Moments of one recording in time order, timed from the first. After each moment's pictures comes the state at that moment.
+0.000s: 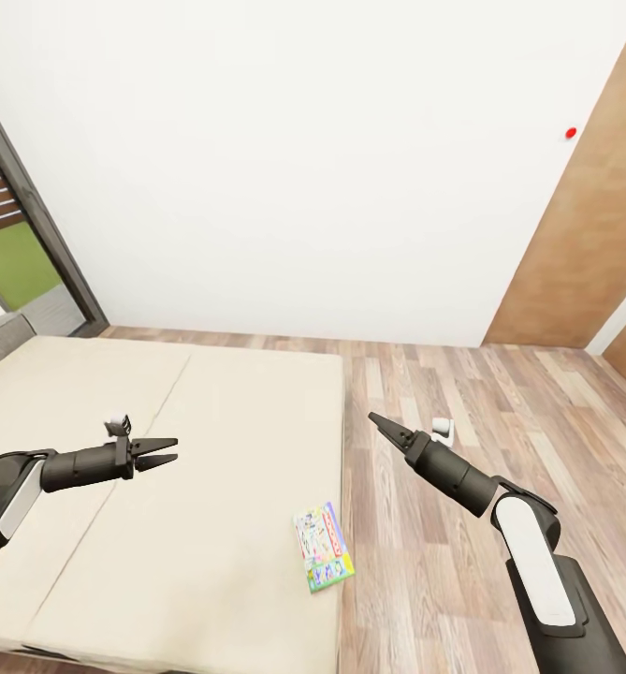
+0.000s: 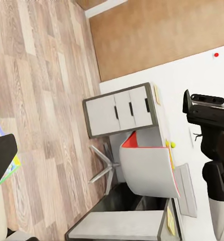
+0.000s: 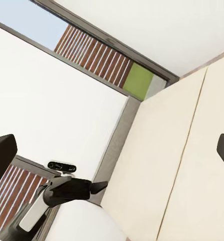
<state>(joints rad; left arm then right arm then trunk) -0.70 0.48 0.02 -0.87 0.41 0.98 -1.34 -0.36 -0.03 -0.08 -1.57 -0.90 0.78 0.51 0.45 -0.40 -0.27</state>
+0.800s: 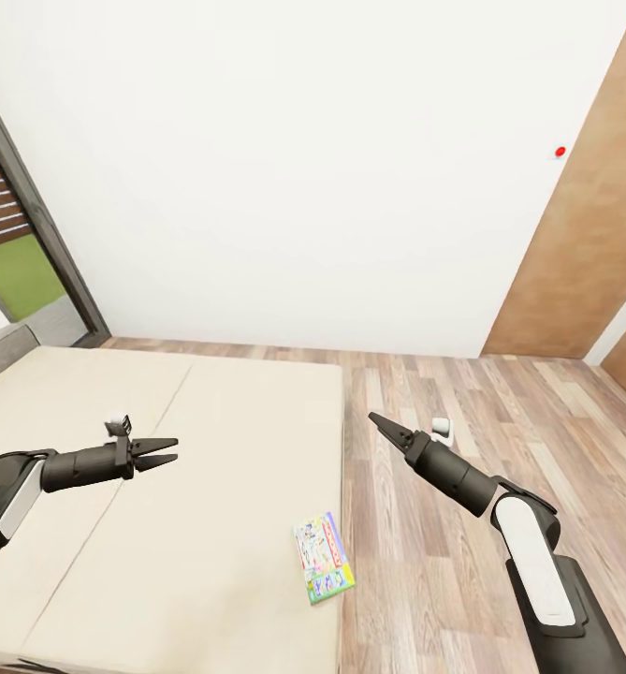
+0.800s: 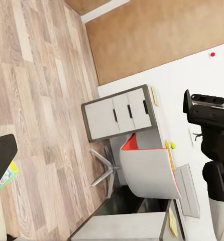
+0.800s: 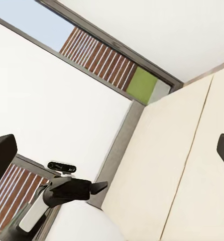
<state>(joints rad) -0.70 0.48 0.02 -0.87 0.41 0.98 -1.34 -0.36 -0.03 -0.08 -1.57 -0.90 0.78 0.51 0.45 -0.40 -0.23</state>
